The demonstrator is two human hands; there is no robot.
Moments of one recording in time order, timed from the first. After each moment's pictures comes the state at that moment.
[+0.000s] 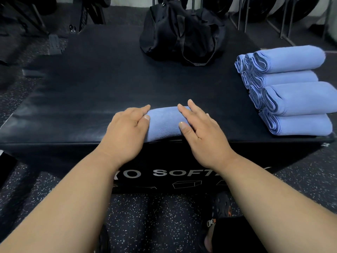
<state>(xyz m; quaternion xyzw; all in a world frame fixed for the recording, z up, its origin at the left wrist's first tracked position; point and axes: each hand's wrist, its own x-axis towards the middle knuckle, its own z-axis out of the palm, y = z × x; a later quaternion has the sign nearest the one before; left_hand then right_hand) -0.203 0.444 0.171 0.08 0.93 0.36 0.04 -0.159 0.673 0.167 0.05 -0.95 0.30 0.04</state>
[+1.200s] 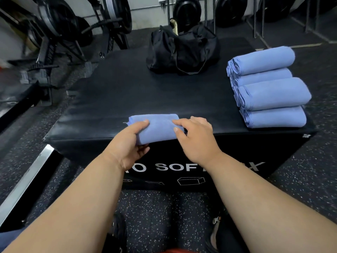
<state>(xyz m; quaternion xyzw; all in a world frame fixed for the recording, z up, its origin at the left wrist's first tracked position) -0.127 0.501 0.221 -0.23 0.64 0.71 0.15 -0.124 0.705 0.170 0.05 -0.92 0.38 0.09</state>
